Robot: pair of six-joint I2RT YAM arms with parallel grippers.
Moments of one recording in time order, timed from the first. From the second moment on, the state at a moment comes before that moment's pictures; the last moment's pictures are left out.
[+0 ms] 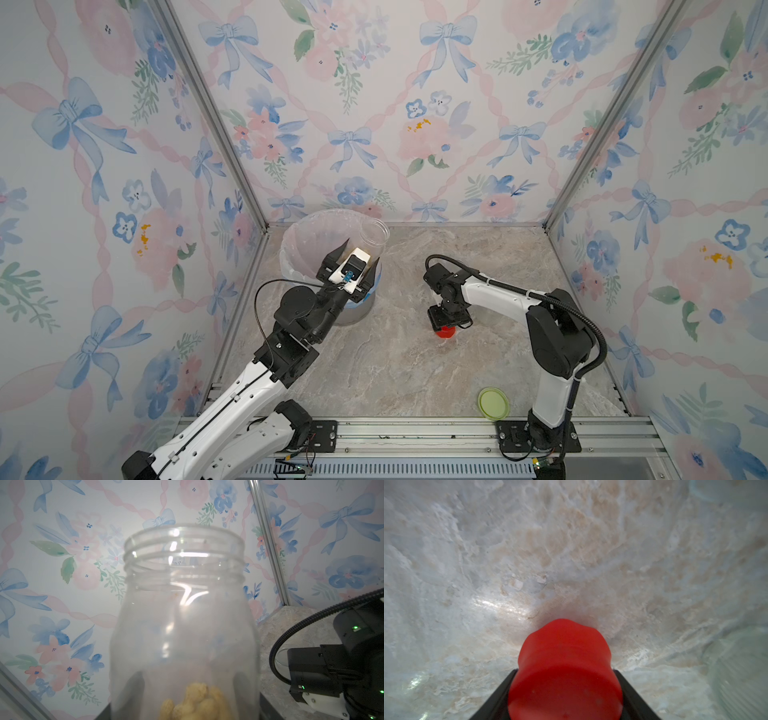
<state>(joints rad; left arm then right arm) -0.64 0.83 0.83 0.16 -0.20 0.48 0.64 1.90 1.35 -0.94 0.04 0.33</state>
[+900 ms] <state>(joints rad) -0.60 0.91 1.01 -0.04 -0.38 0.59 0.64 1.73 1.31 -0.94 0.06 0.33</state>
